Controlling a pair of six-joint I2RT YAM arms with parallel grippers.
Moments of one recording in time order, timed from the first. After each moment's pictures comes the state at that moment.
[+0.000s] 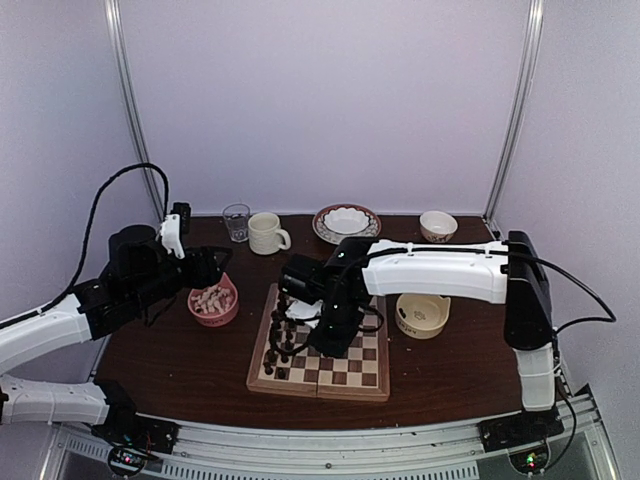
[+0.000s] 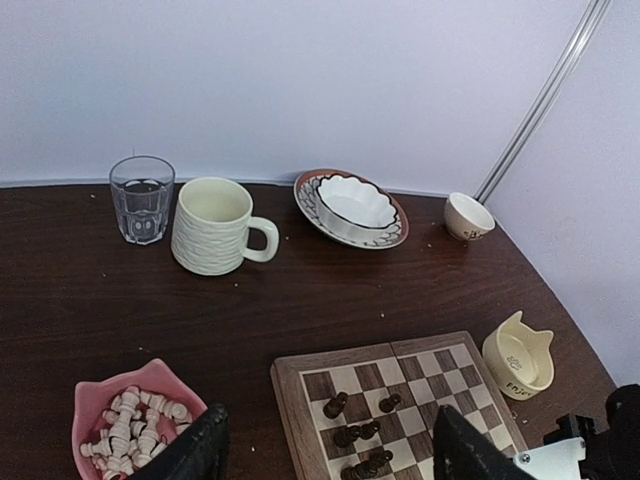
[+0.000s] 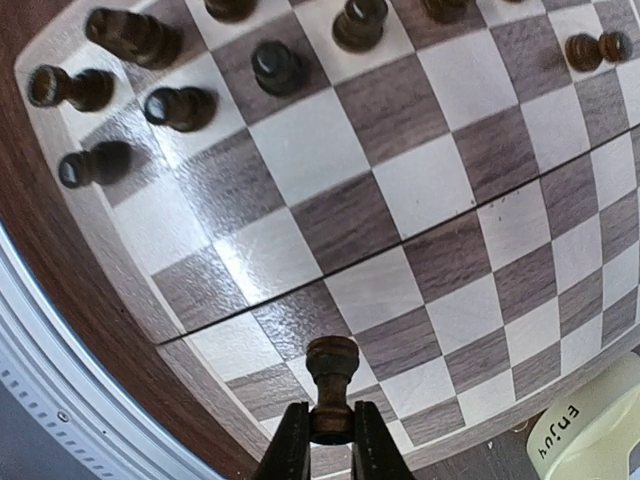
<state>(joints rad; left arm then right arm) -0.65 0.93 0.64 0.03 -0.13 -0.40 1.13 2.09 1.81 -1.14 0.04 0.09</state>
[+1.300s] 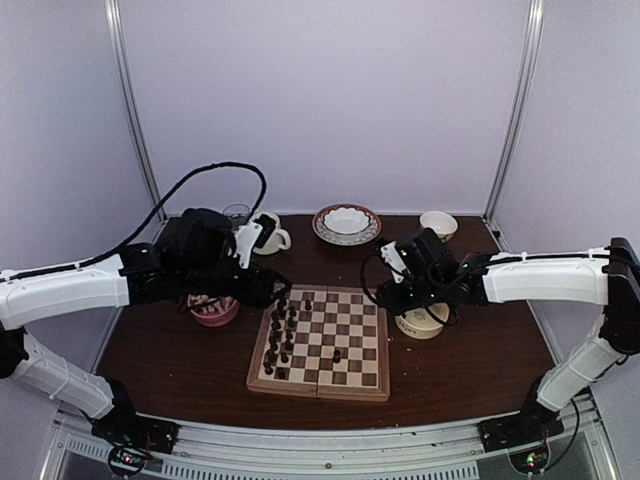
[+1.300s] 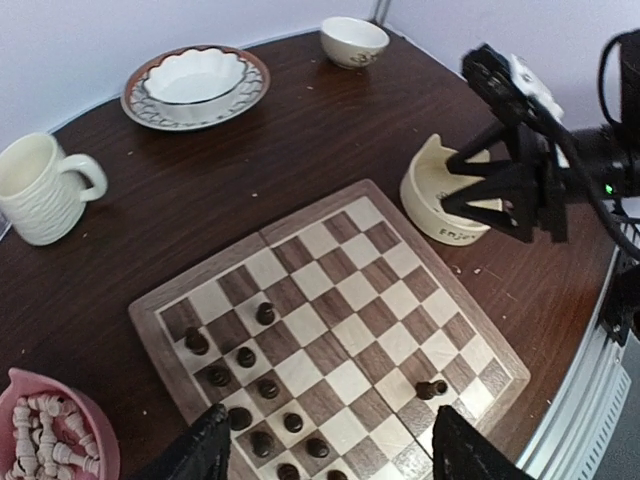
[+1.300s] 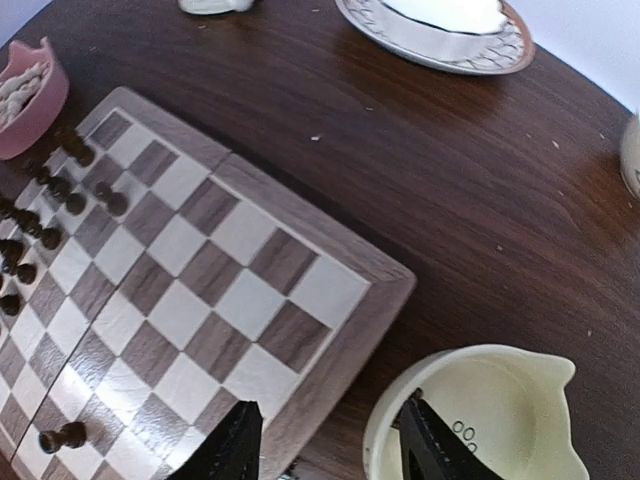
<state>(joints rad) -0.88 1.26 0.95 -0.26 -0.01 -0.27 0.82 1.51 0.97 -0.26 0.20 0.19</state>
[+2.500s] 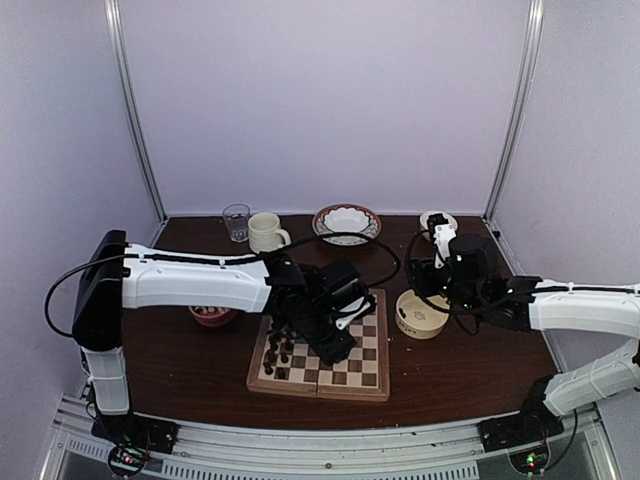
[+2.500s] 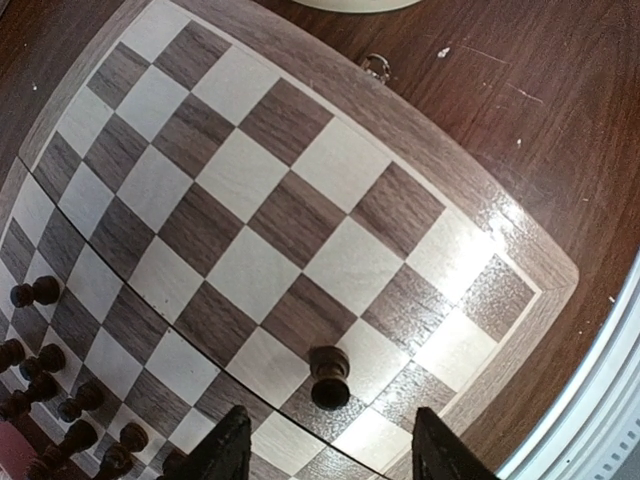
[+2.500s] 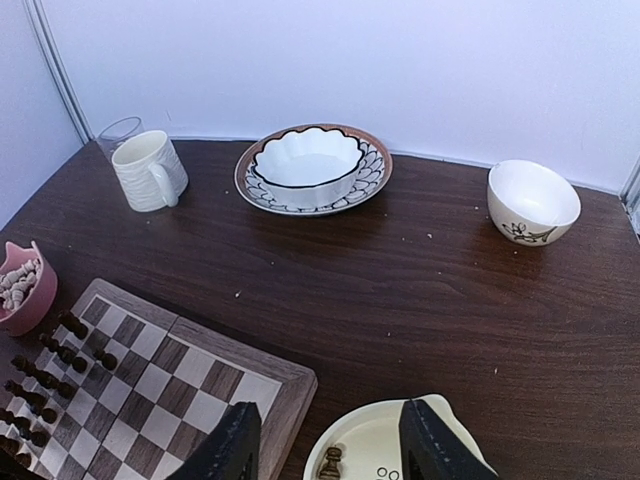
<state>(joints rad) -1.19 1.95 1.54 -0.75 -0.07 -0.19 0.77 1.20 0.68 0.11 0.43 0.28</state>
